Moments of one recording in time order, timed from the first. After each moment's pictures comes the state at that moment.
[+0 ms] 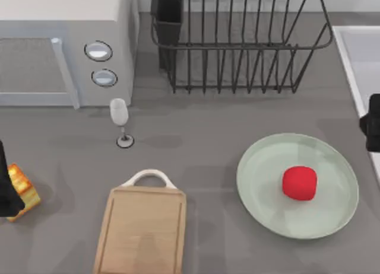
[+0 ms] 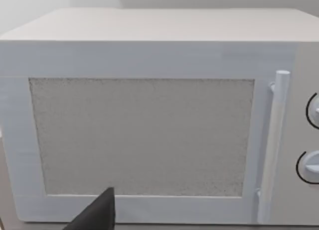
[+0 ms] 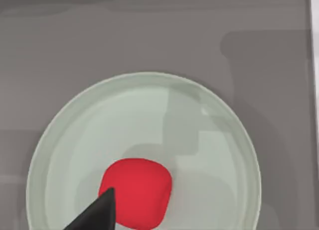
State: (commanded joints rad) left arm 0.00 0.00 0.00 0.00 0.00 0.00; right arm 0.27 1.01 0.85 -0.70 0.00 0.28
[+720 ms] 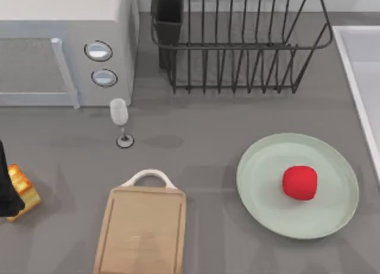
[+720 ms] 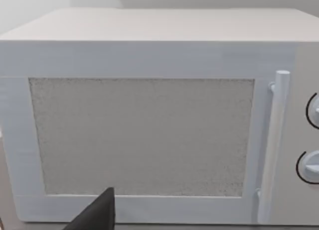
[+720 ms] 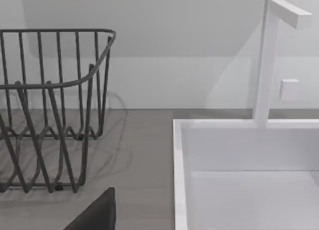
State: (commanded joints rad) left arm 0.00 0.00 0.00 0.00 0.00 0.00; right arm 0.01 0.03 0.03 -0.03 0.00 0.01
